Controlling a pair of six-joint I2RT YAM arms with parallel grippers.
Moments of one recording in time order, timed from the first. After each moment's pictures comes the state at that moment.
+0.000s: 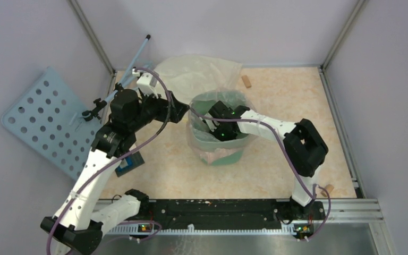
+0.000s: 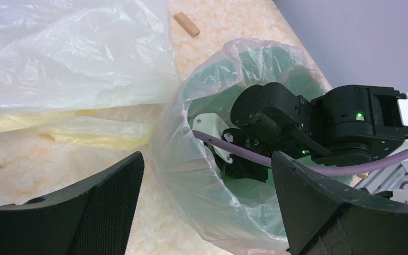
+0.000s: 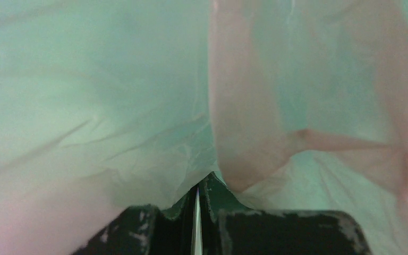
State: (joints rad) left arm -0.40 0.96 1.18 -0.46 0.24 -0.33; right arm 0.80 1.85 1.37 -0.78 -0.13 -0.10
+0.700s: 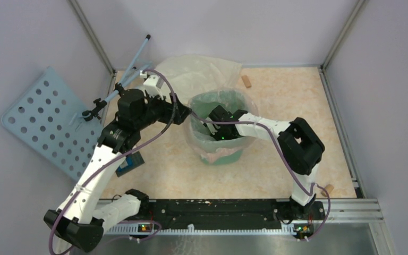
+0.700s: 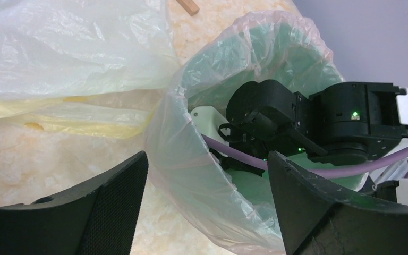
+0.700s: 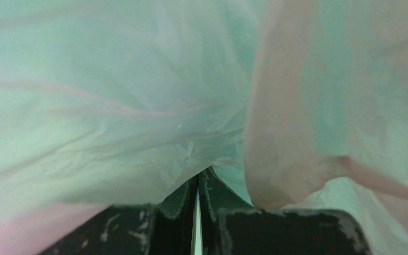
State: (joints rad) left arm -0.40 1.00 1.14 -0.45 0.26 -0.32; right arm 0.80 1.89 1.32 -0.70 -0.10 -0.07
